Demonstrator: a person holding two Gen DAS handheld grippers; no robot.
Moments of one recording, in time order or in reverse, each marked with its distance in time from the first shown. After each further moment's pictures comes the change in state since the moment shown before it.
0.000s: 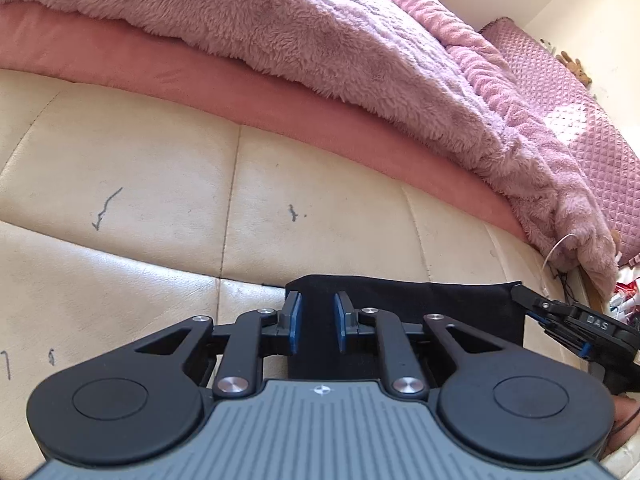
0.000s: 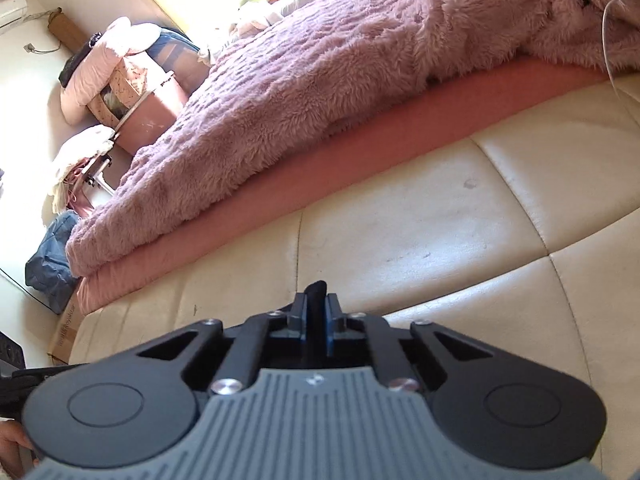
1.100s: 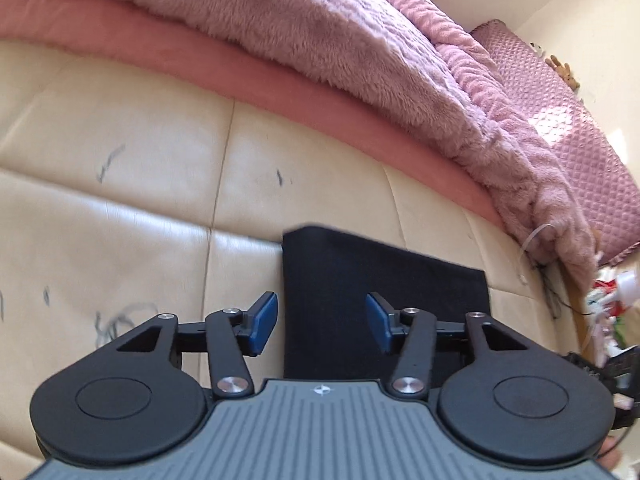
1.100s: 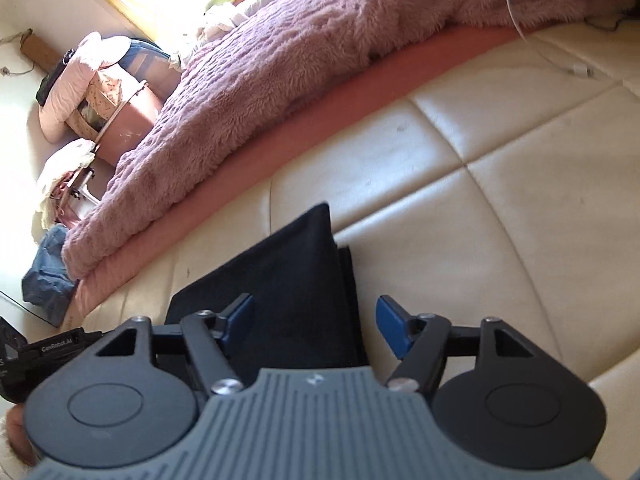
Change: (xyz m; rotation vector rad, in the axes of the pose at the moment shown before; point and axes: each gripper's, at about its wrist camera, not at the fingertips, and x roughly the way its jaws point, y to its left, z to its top) left arm -0.018 0.005 -0.029 -0.052 0.038 -0.071; right arm -0.054 -0.029 -0.058 0.174 0.094 -0.034
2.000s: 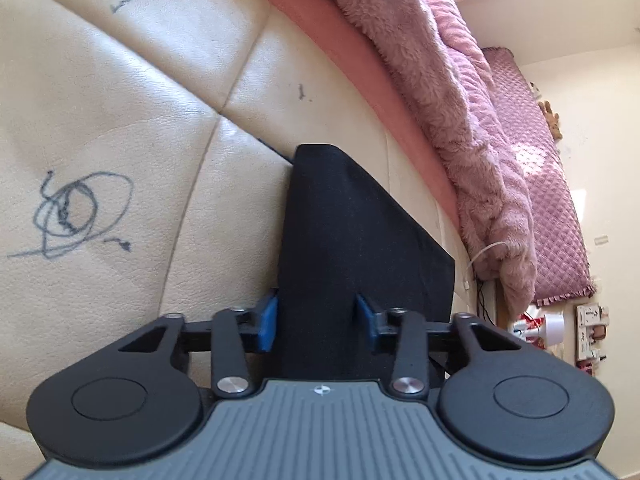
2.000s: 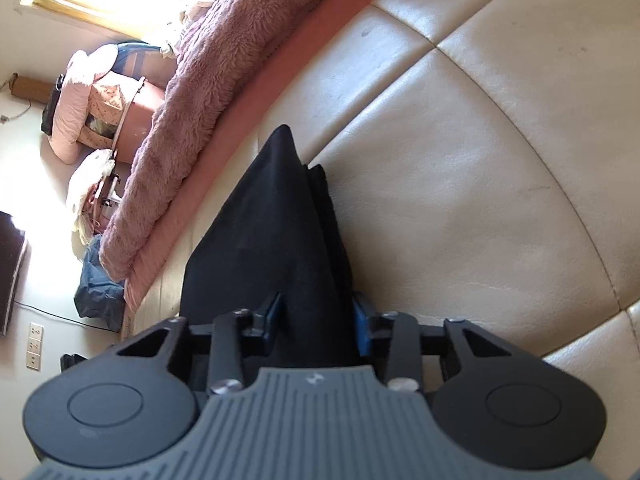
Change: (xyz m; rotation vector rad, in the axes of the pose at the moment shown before) left arm 0.039 0.042 -0.024 -0.287 0.101 -0.209; right arm 0.022 -0.045 -0.011 0.200 0.127 0.137
